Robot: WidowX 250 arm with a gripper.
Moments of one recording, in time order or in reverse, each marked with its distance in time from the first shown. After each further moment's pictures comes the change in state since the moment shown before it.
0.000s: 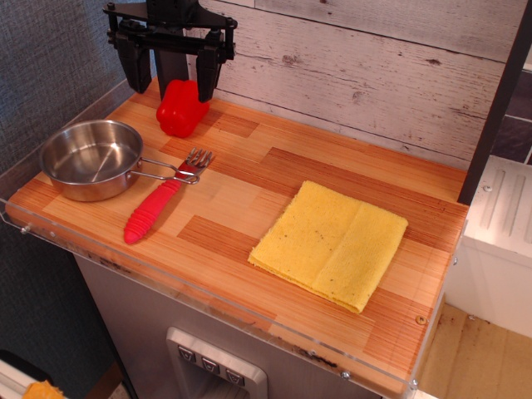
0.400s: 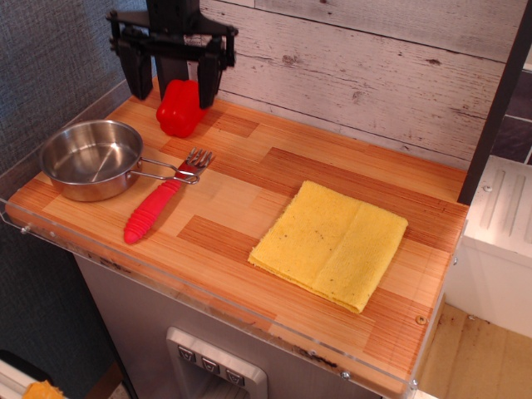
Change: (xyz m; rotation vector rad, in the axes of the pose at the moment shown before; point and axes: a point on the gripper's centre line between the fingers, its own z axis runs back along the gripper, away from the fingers) arm -0.002 -0.002 -0.011 -0.003 0.031 -0.006
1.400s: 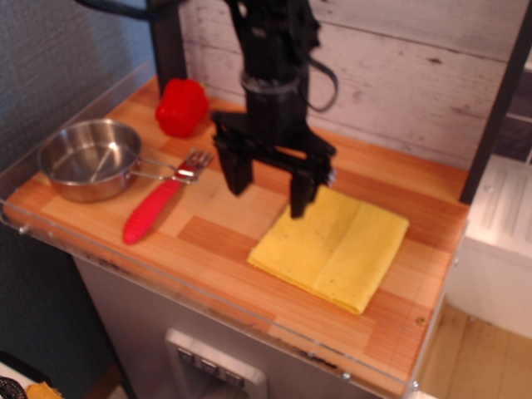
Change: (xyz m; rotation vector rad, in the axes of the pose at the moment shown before) arm -0.064 -0.102 -0.037 -0.116 -0.052 -0.392
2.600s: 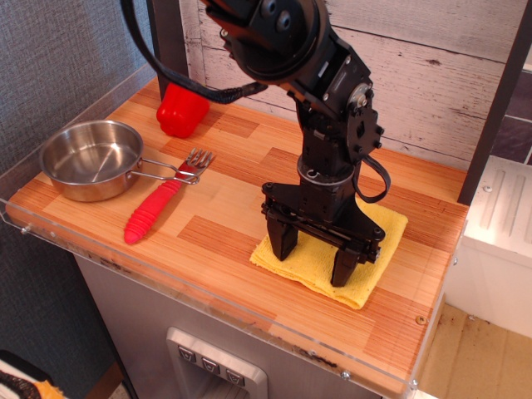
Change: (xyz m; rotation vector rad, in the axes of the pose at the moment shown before) arm -0.006 -0.038 -0.053 0.039 -0.030 -0.026
